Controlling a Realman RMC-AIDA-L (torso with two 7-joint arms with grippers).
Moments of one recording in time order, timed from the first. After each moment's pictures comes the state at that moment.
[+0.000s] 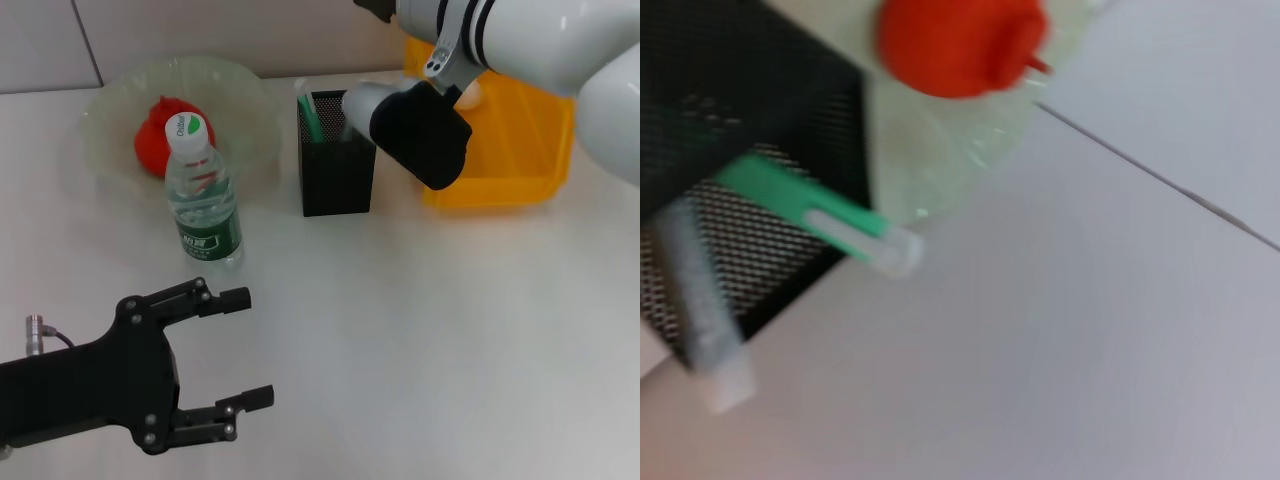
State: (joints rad) left arm -0.21 -2.07 1.19 0.78 1.48 1.78 -0.91; right arm 0.59 2.09 -1.76 -1.29 -2.92 -0.37 1.12
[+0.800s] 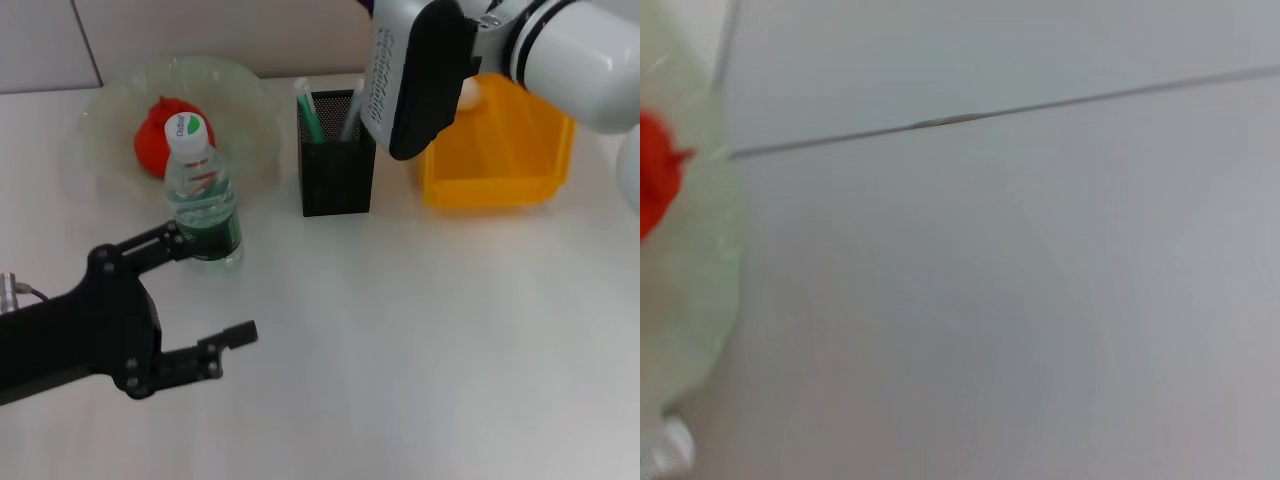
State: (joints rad) left arm -0.23 -2.07 1.15 0.78 1.40 1.77 -0.90; right arm 0.47 2.09 -1.77 -1.29 -2.74 -0.13 1.71
